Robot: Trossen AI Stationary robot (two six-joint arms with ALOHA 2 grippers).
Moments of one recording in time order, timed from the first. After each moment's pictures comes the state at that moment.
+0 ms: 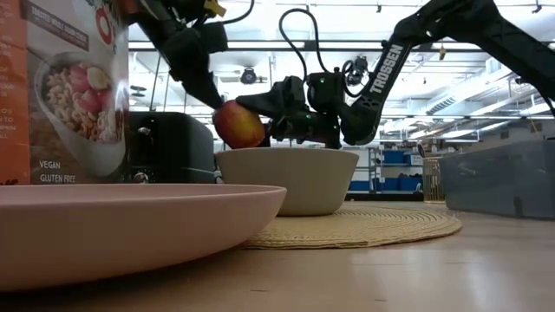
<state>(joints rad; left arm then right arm) 0.32 1.30 0.99 -0.52 0.05 0.14 -0.42 2.22 1.18 1.18 -0.86 0.43</state>
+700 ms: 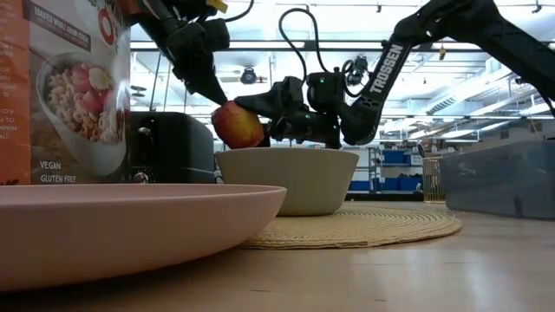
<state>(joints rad) 0.32 1.30 0.99 -0.49 0.08 0.11 -0.42 2.22 1.18 1.18 -0.83 0.42</state>
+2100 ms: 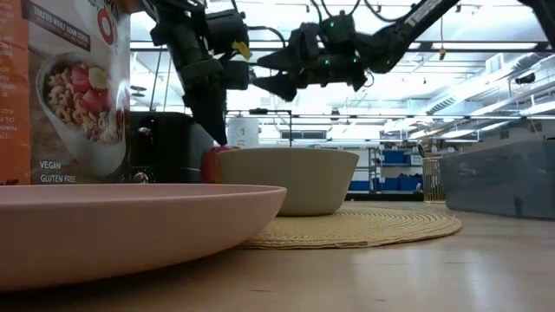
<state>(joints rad) 0.30 1.57 1.11 -0.64 0.11 0.05 -0.47 1.78 1.18 0.46 -0.70 -0.01</state>
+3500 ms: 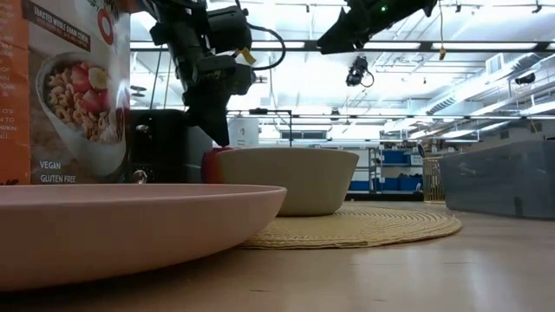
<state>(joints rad) 0.26 1.59 1.10 -0.65 0.11 -0.22 -0.47 1.27 1.18 -0.24 -0.12 -0.34</state>
